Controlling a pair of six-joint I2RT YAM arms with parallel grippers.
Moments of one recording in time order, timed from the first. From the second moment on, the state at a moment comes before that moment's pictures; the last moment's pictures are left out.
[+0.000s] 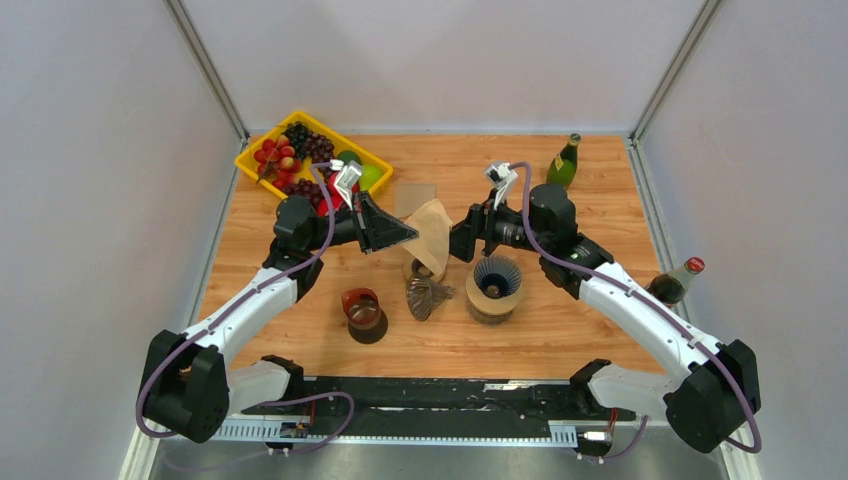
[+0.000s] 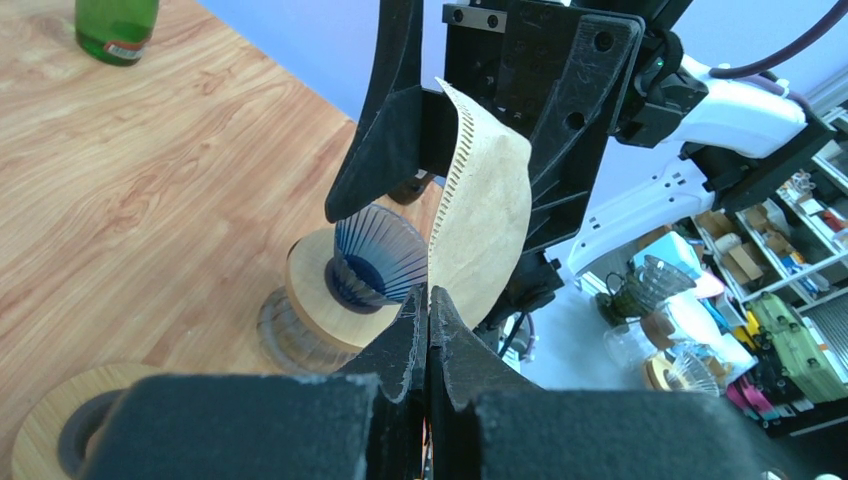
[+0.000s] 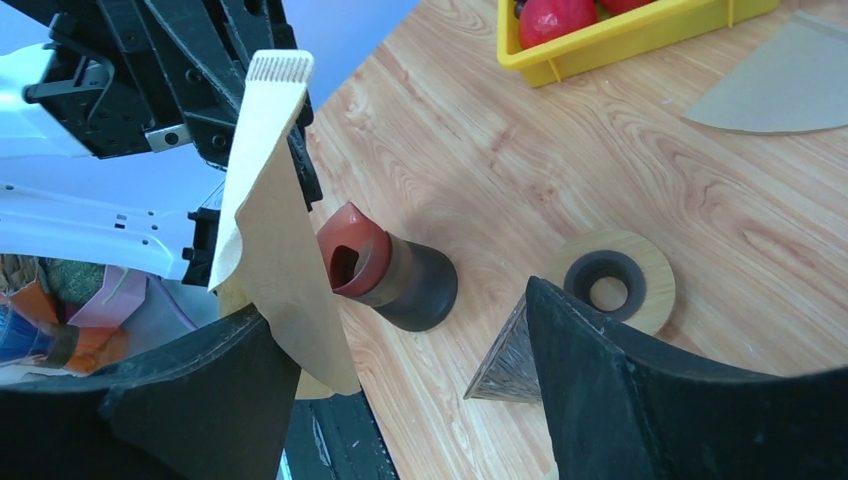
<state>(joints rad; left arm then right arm) -0.37 1.16 0.68 0.65 0.97 -0.77 0.57 1.15 0.91 0.02 -0.57 0.43</state>
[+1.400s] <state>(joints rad) -0.37 1.19 0.66 0.78 0.99 -0.86 0.57 1.14 0.78 0.49 -0.70 0.69</state>
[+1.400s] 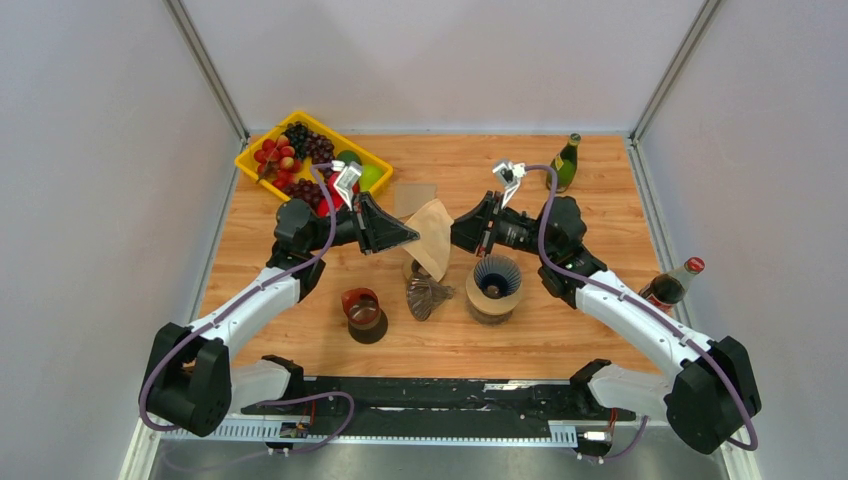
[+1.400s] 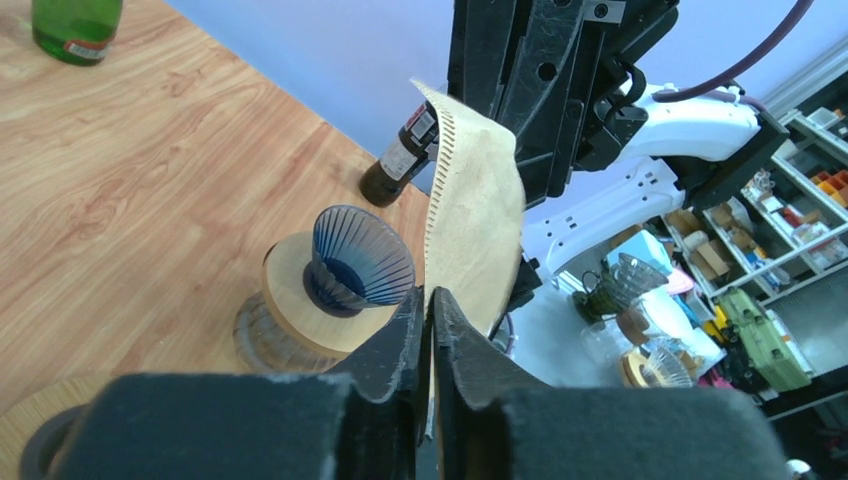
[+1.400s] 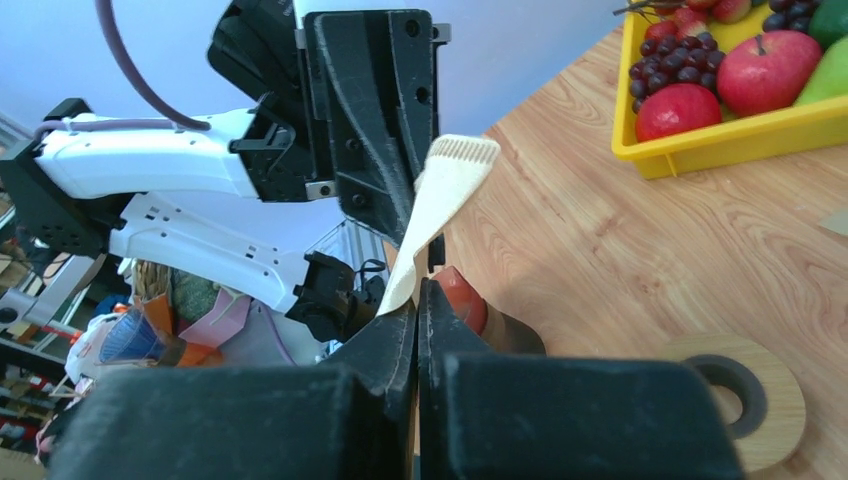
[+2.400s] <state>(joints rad) -0.68 1.16 0.96 -0.14 0.14 -0.29 0.74 1.36 1.16 -0.26 0.13 0.69</state>
